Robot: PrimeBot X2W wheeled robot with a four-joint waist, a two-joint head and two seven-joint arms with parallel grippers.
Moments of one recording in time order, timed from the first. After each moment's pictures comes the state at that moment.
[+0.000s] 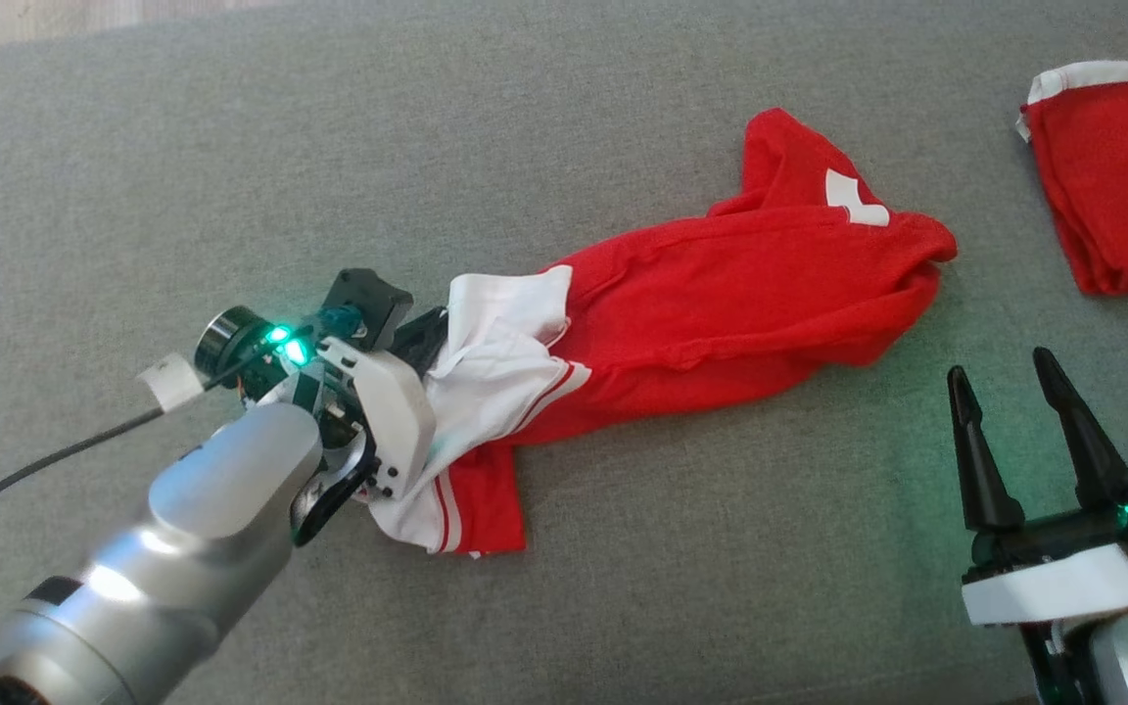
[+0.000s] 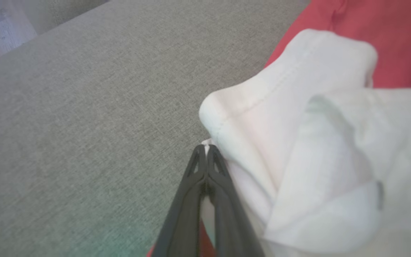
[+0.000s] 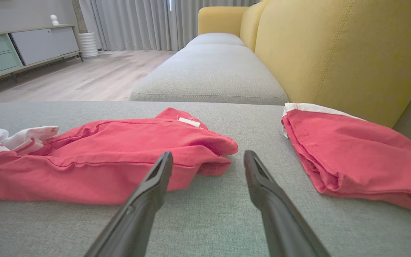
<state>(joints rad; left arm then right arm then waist) -0.83 0.36 -1.16 0.64 -0.79 -0.04 0.14 0.02 -0.24 0.08 0.07 0.19 0.12 -0.26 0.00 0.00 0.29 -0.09</state>
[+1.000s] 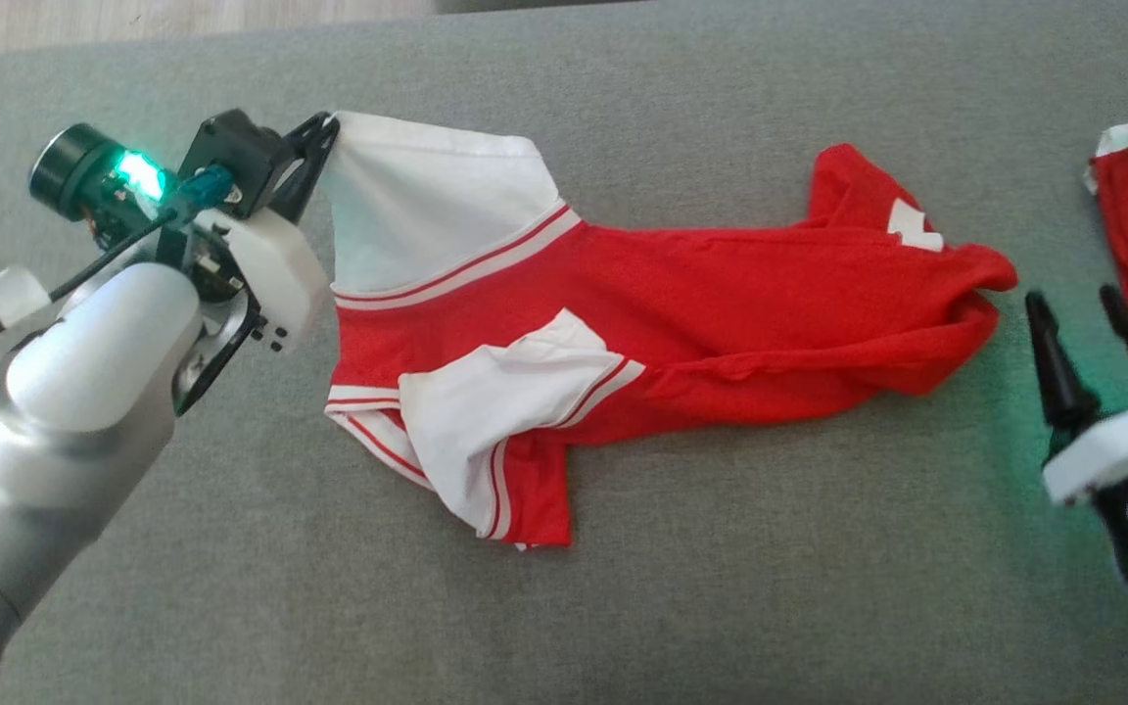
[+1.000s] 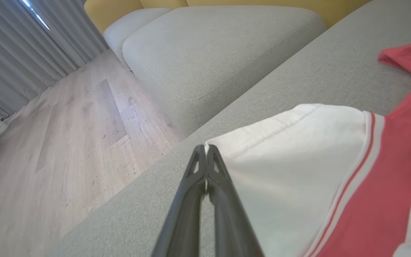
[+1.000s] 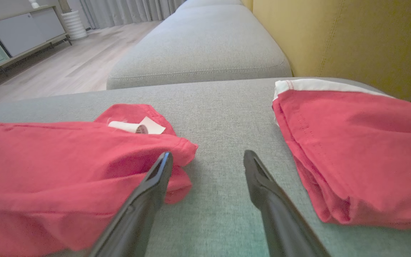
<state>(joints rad) -1.03 0.49 -1.13 0.62 -0.67 0.01 0.02 -0.29 -0.45 0.23 0.49 0.53 0.12 -0.18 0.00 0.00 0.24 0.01</state>
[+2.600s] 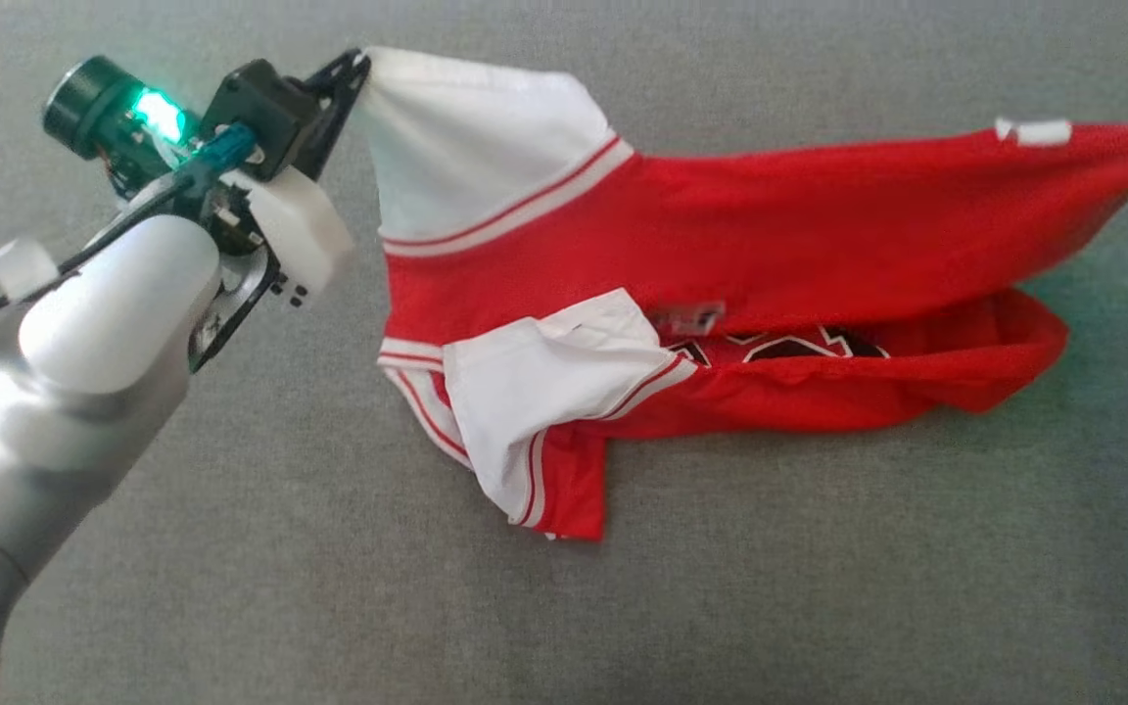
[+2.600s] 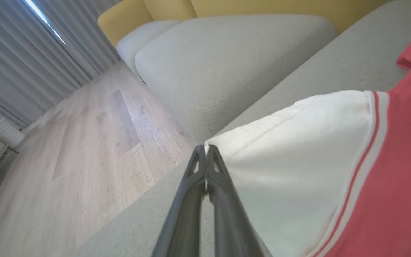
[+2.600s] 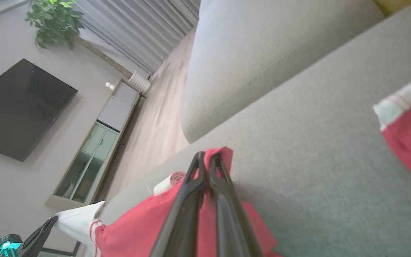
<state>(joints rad) -1.11 0.46 -1.16 0.61 -0.65 0.02 -0.03 -0.48 -0.71 0.36 0.33 1.50 0.12 0.16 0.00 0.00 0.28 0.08</state>
